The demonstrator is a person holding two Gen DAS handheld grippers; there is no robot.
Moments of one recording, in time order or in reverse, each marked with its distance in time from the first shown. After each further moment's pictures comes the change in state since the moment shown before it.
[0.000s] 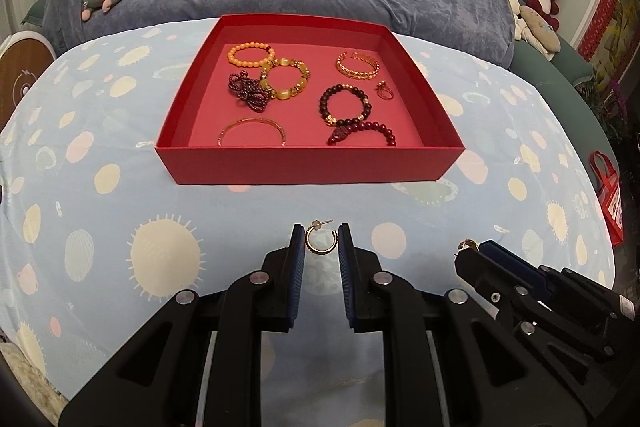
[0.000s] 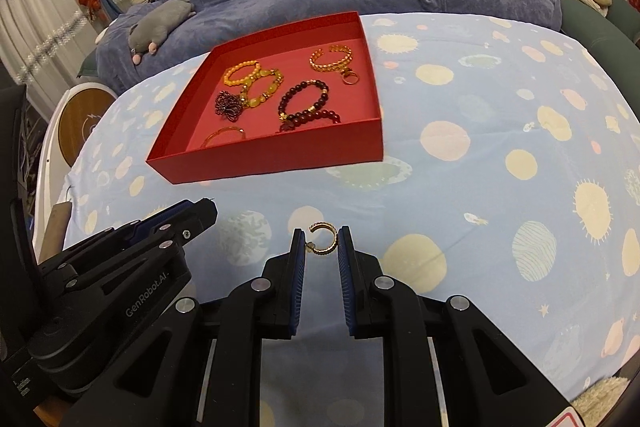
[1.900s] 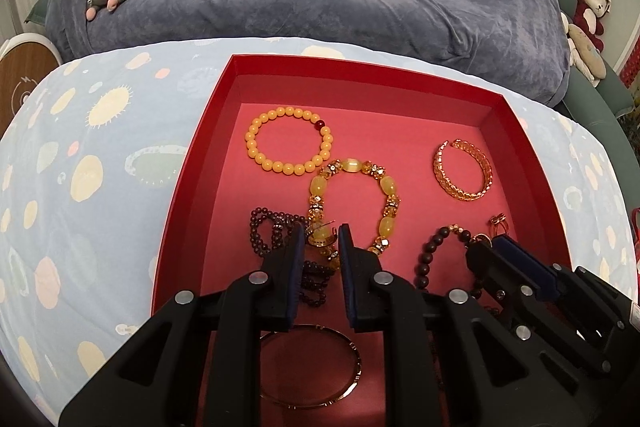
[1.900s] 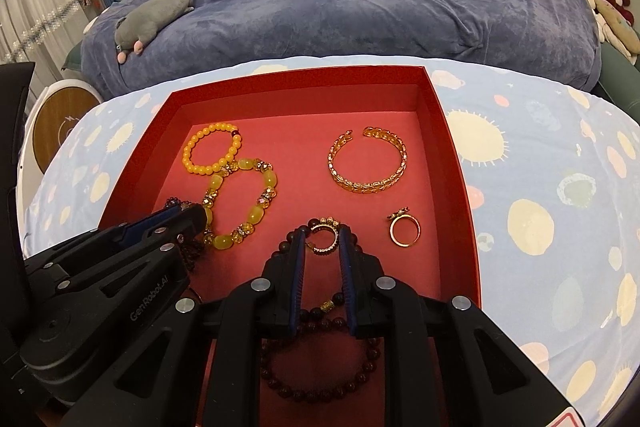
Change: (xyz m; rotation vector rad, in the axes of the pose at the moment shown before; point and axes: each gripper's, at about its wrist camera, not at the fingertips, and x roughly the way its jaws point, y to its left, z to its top) left arm 0.121 0.048 0.130 -0.063 0.024 0.091; right arm 0.131 0.024 0.135 -0.088 -0.014 -0.044
